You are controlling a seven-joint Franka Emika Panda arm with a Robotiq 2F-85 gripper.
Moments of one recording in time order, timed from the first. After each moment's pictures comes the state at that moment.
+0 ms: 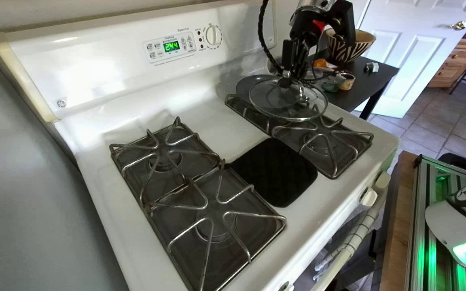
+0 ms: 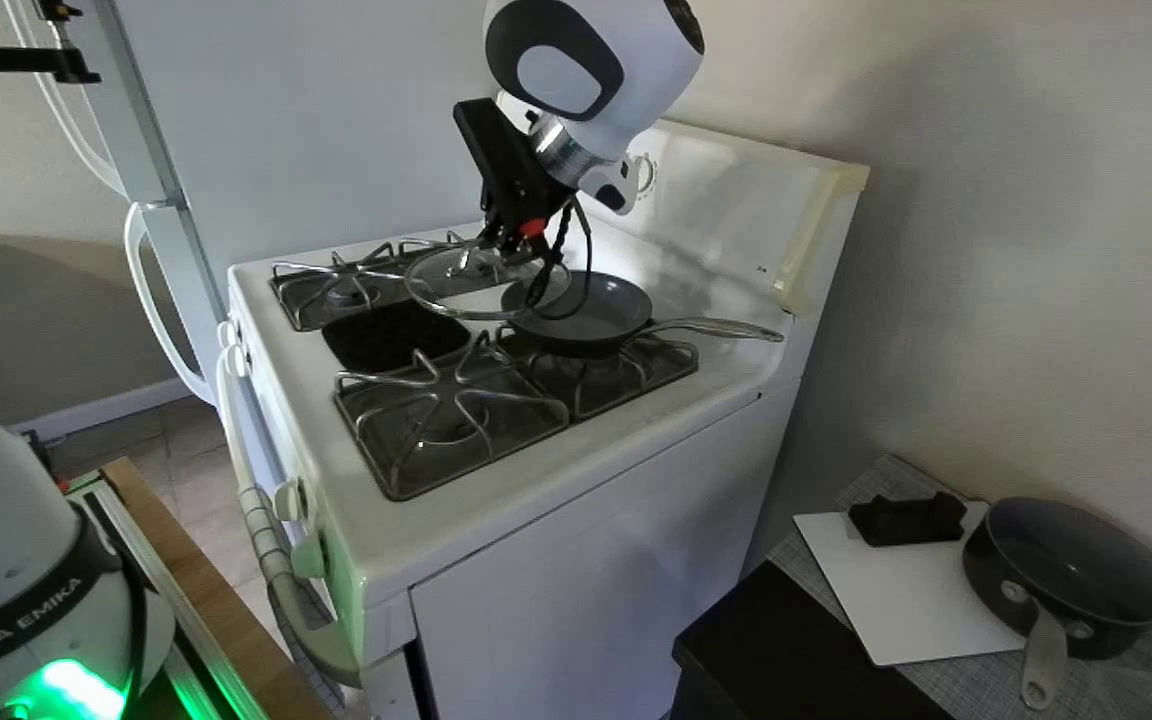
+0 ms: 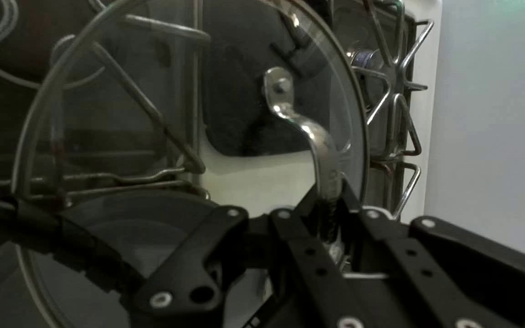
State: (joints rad) arm -0.17 0.07 -0.11 -2.16 0.71 1.84 -0.47
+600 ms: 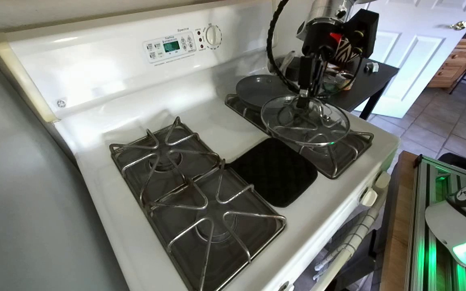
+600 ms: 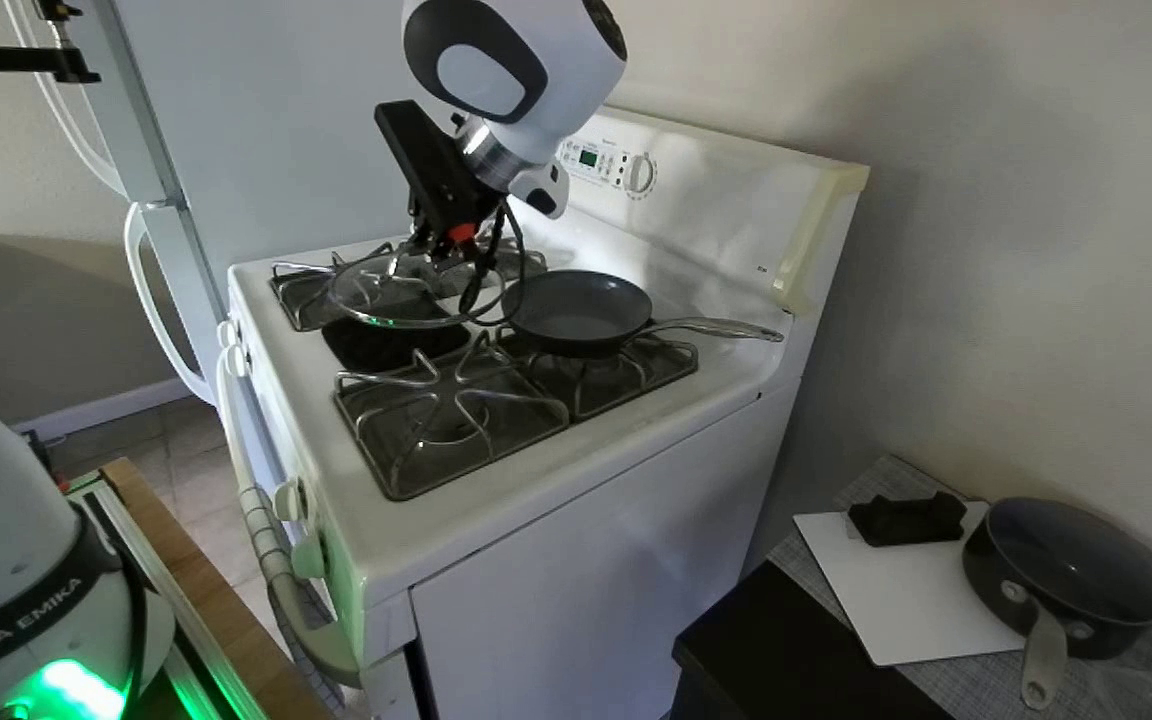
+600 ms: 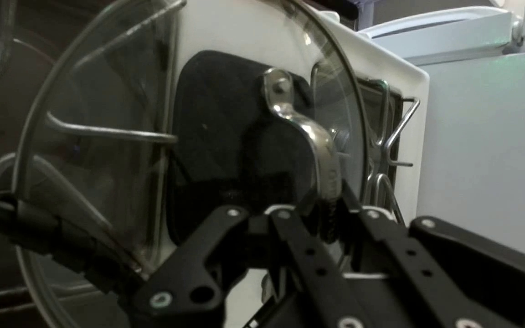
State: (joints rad) arm -0.11 -0.07 -0.09 -2.34 0.69 1.84 -0.49
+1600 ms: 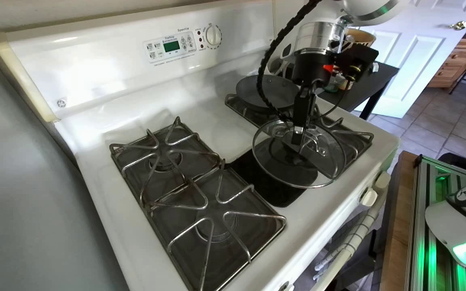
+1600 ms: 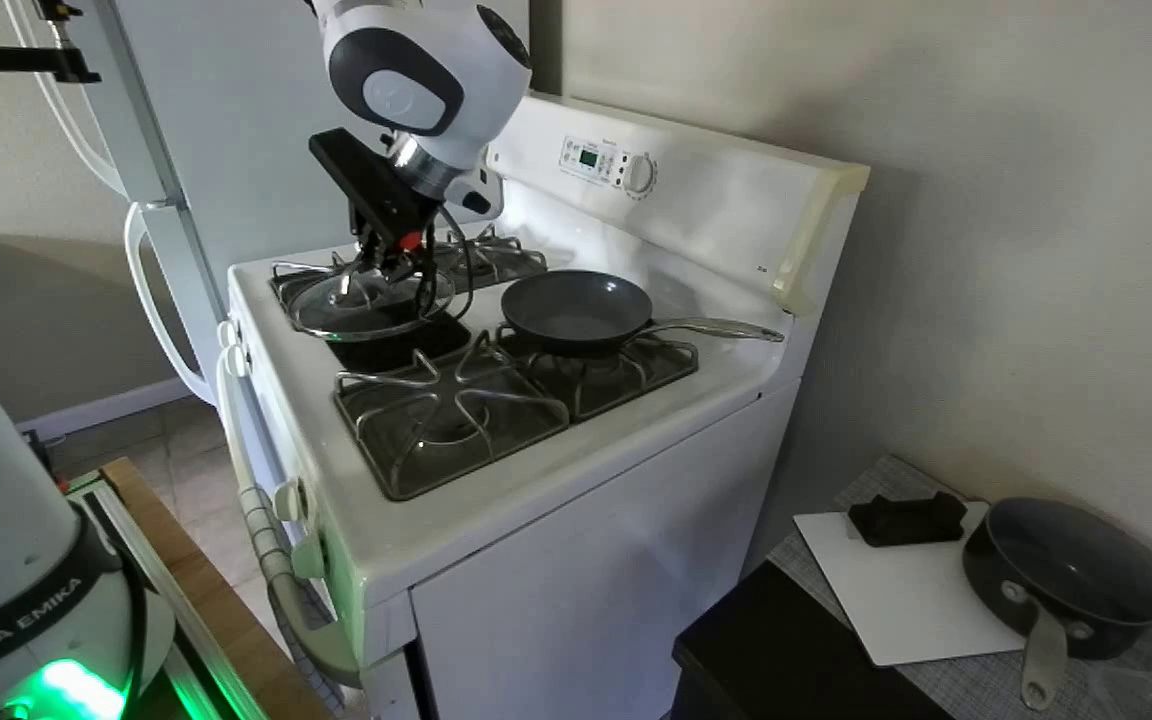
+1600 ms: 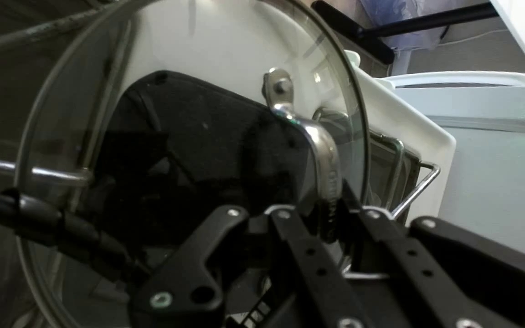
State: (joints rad) arm 0.03 -0.10 0.01 -2.45 0.69 2.01 -0.53
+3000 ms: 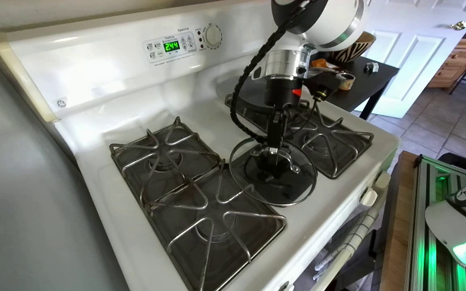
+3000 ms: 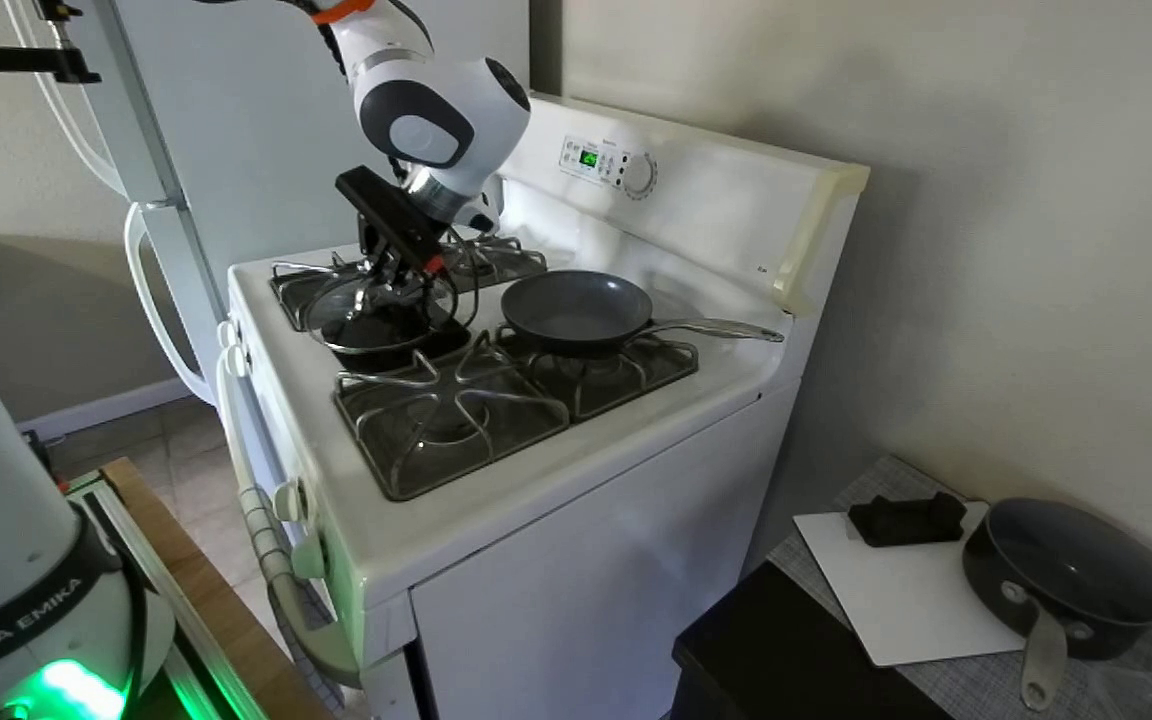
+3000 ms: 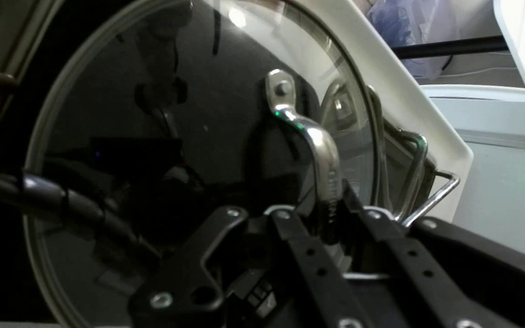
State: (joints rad) arm 0.06 0.11 0.07 -2.32 0.72 2.07 -0.63
